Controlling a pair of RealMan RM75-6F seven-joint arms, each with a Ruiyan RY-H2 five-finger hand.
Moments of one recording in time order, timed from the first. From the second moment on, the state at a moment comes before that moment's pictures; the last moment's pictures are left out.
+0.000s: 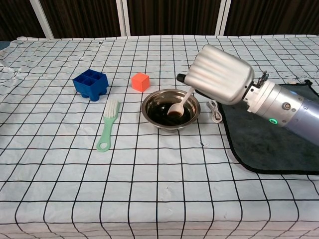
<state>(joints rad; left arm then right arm) -0.07 -1.10 -0.13 -1.61 1.33 1.50 0.04 0.83 -2.06 -0.08 -0.30 -1.75 1.51 -0.35</state>
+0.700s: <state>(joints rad) -0.07 -1.10 -0.14 -1.61 1.33 1.50 0.03 0.83 -2.04 -0.08 -0.42 -1.78 1.52 -0.39</state>
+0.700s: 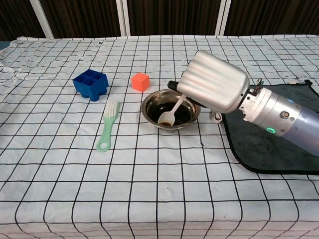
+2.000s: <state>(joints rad) -0.07 -1.10 -0.14 -1.61 1.33 1.50 0.03 0.88 -2.11 -0.01 -0.26 -1.71 1.43 -0.36</state>
